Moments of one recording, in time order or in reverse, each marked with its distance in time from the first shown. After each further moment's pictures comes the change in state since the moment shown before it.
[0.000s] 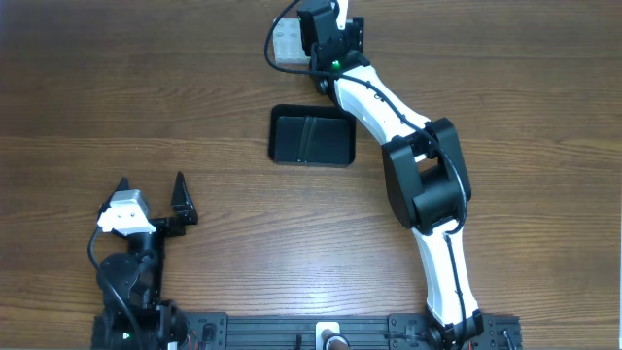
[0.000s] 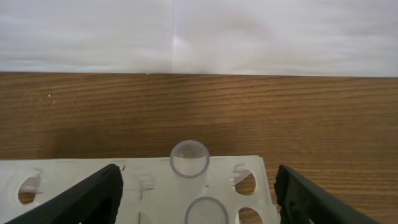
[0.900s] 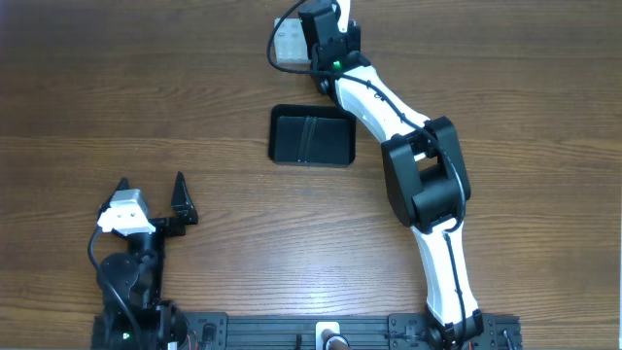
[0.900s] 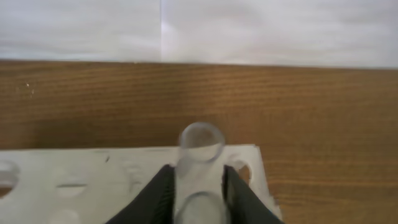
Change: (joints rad) left arm 0.000 0.000 0.000 0.000 0.000 0.000; right arm -0.007 0.012 0.001 -0.025 0.013 0.005
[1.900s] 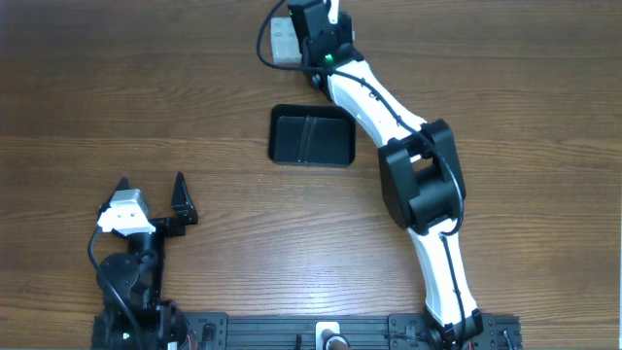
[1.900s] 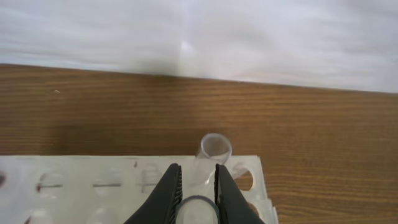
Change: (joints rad) left arm 0.000 0.000 0.000 0.000 0.000 0.000; right arm 0.037 0.006 0.103 -0.081 0.008 -0.056
